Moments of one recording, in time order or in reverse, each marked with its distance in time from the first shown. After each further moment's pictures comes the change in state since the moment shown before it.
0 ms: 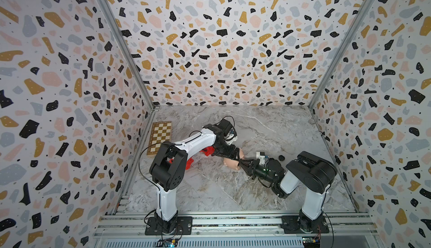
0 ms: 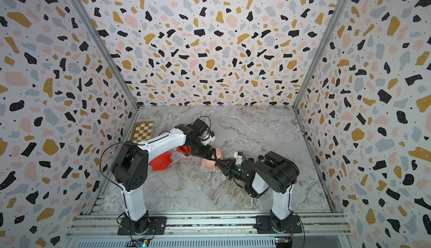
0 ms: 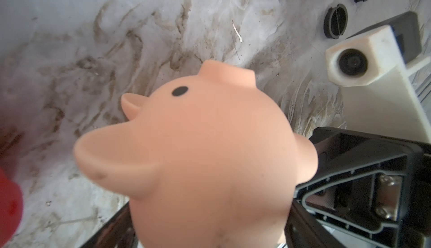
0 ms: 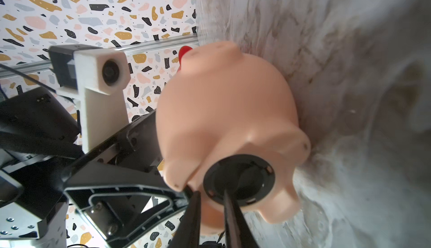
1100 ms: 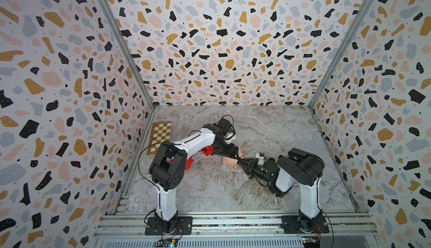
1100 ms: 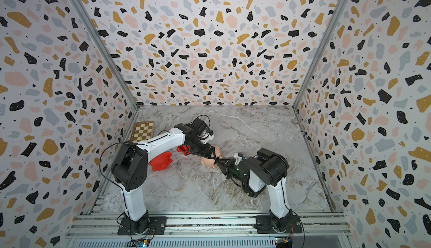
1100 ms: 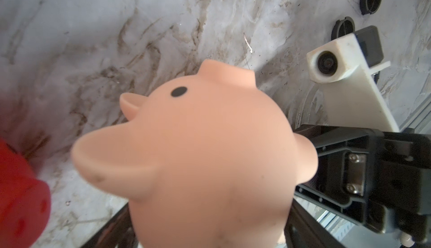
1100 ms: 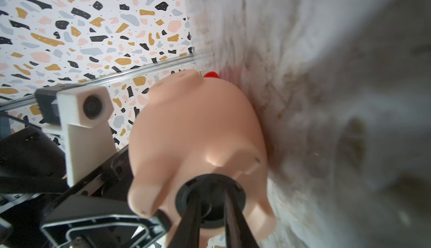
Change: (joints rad) left arm 0.009 0.000 0.000 0.021 -0.022 -0.002; right arm 0.013 0.105 0.051 0.045 0.081 0.047
